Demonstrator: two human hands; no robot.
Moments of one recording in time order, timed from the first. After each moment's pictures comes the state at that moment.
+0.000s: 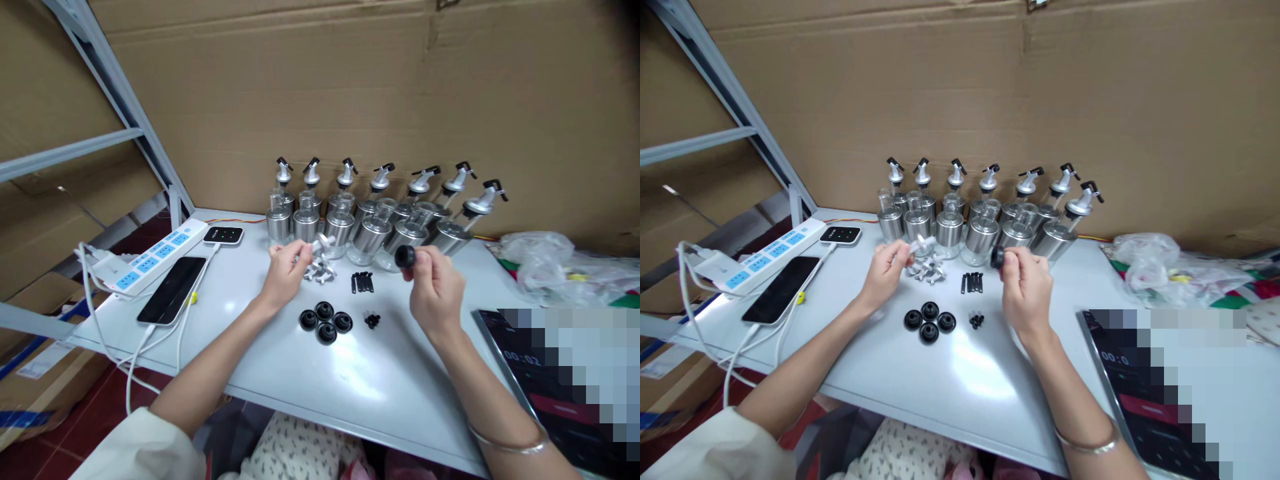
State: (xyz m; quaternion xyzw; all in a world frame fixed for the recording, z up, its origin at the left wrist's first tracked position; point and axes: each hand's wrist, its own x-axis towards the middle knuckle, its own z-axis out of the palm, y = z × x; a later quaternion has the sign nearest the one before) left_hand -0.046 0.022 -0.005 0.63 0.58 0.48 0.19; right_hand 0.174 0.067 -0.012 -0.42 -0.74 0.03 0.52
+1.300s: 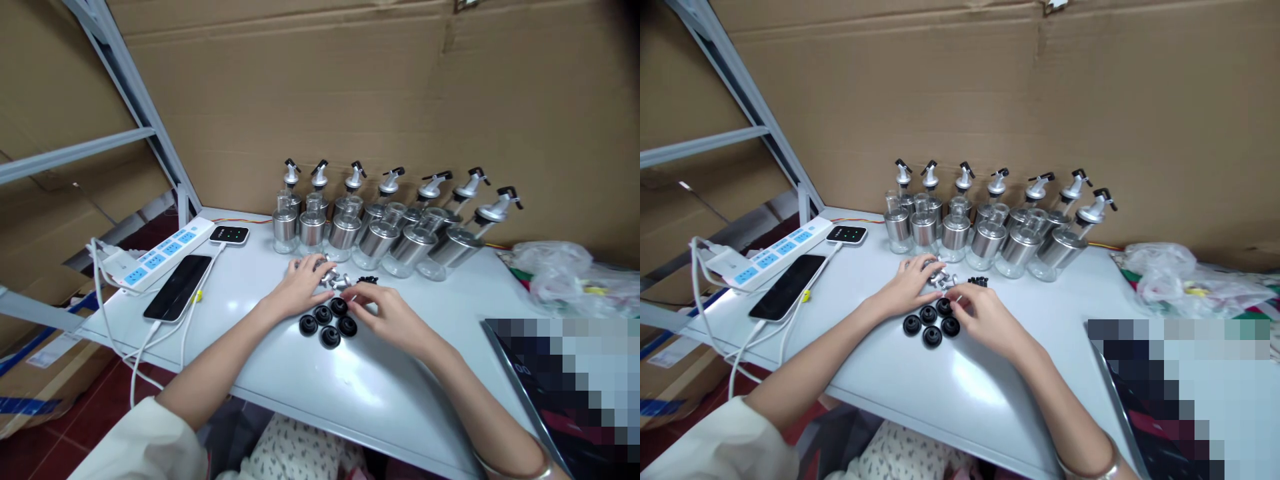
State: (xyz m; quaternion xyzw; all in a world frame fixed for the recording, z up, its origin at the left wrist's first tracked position) left_hand -0.051 0.031 -0.043 0.81 0.56 0.16 0.07; right_hand 0.151 0.051 -0.010 -0.35 -0.88 0.29 0.18
